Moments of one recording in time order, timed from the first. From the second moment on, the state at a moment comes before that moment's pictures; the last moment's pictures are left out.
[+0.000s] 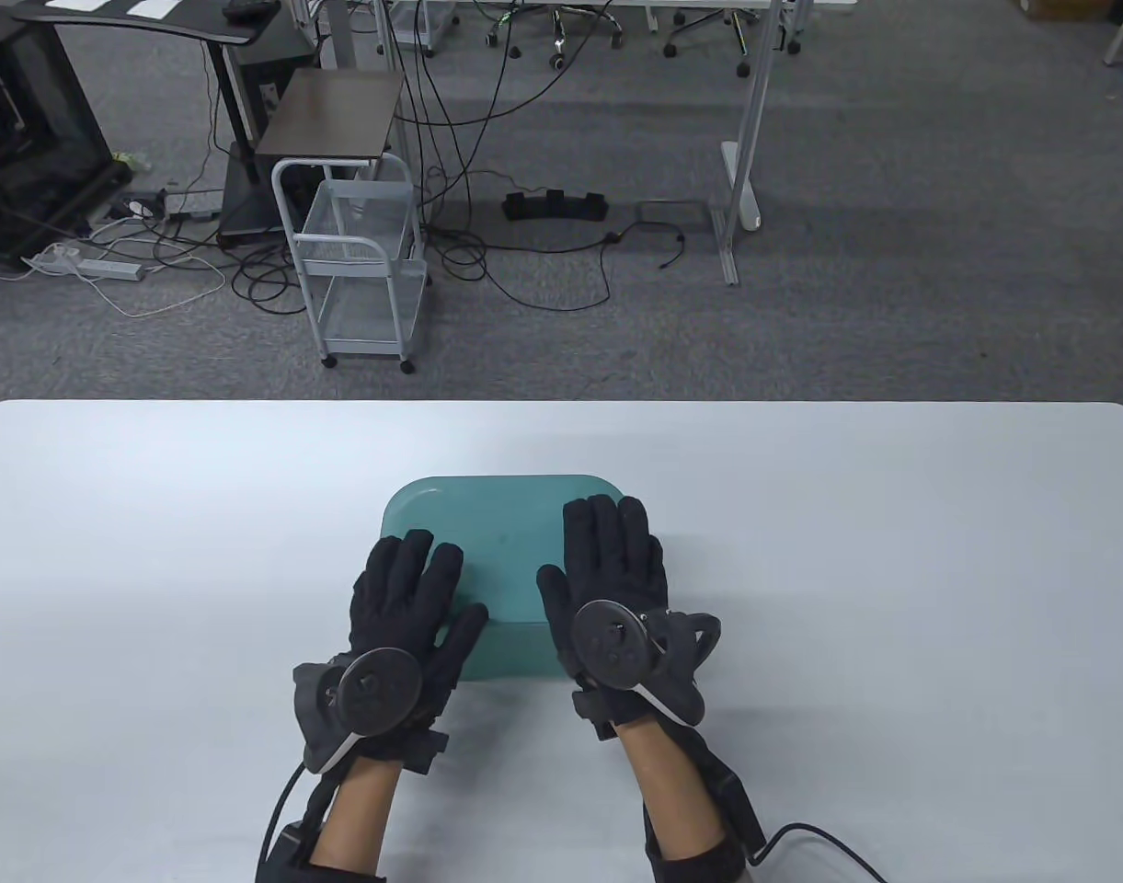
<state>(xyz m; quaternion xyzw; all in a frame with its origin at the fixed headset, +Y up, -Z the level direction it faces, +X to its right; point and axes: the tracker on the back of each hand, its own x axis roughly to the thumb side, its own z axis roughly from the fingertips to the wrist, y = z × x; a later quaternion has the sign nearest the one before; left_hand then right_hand) -0.188 -0.696 -0.323 0.21 -0.10 0.19 0.95 0.040 -0.659 -0.345 0.10 -0.21 0.96 0.18</state>
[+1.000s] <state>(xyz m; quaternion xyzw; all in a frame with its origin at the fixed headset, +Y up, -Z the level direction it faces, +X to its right) -0.229 -0.624 -0.318 0.18 -0.09 0.17 0.97 0.088 -0.620 -0.346 0.05 -0.10 0.96 0.27</state>
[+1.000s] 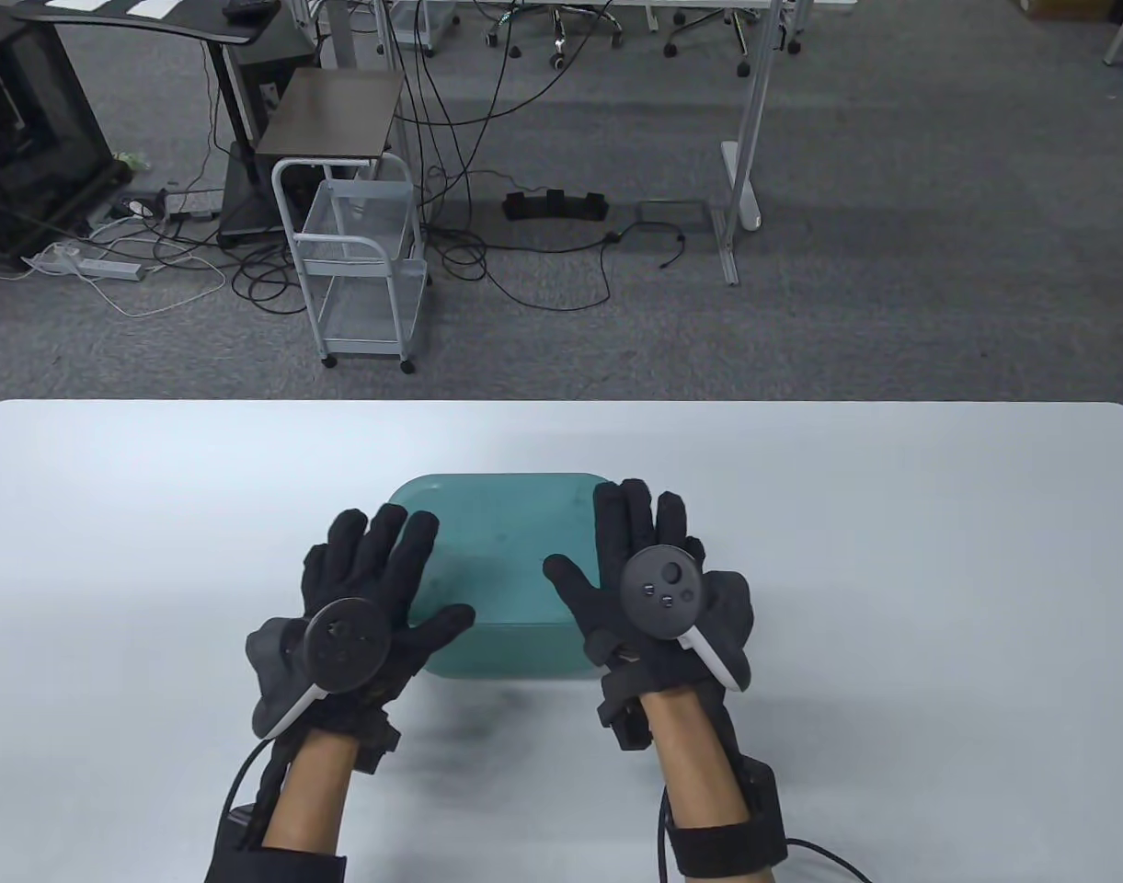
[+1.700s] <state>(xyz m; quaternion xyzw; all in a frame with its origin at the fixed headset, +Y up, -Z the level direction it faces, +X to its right) -0.292 -0.726 -0.288 0.20 -0.01 0.20 0.96 0.162 -0.742 -0.323 0.00 -0.08 0.97 0.23</state>
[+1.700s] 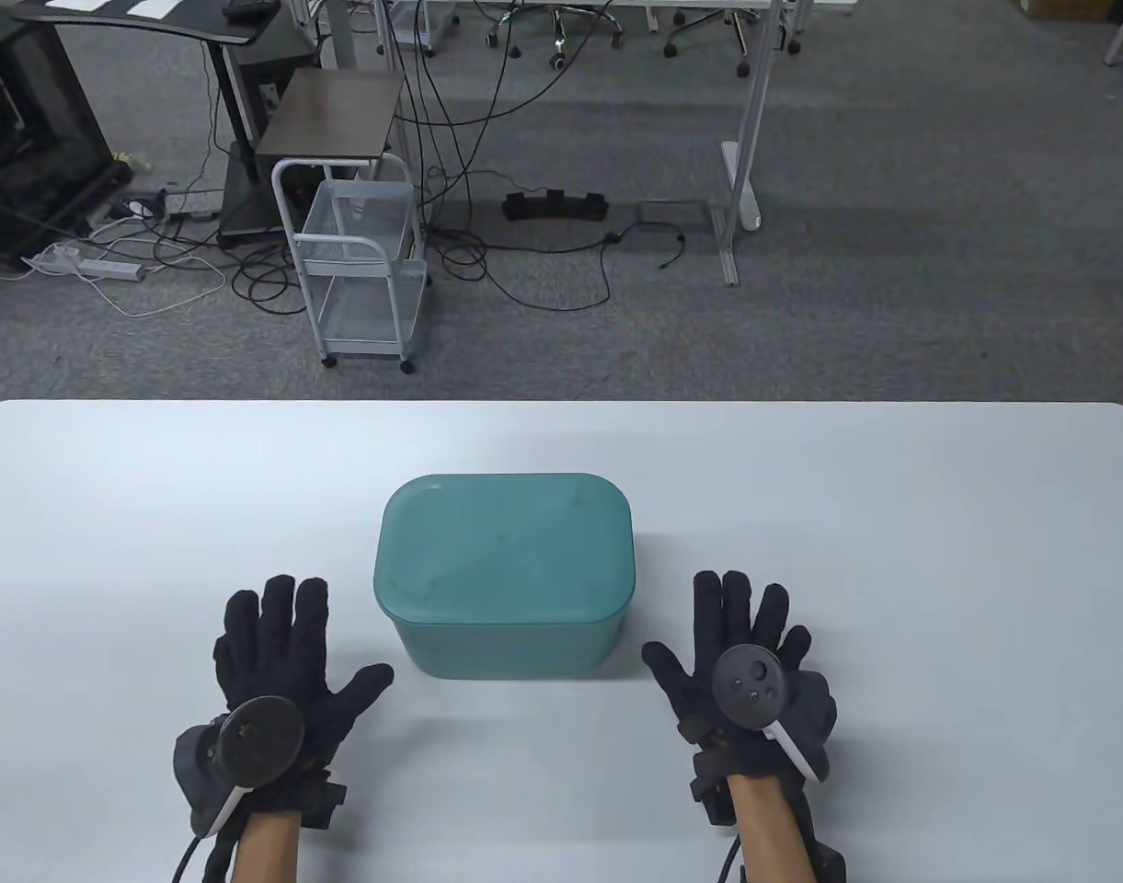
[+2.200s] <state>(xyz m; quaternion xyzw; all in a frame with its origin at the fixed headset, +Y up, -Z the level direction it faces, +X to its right) -0.291 -0.725 -0.287 0.20 -0.01 0.23 0.95 0.160 -0.741 -0.320 0.01 -0.11 0.97 0.24</state>
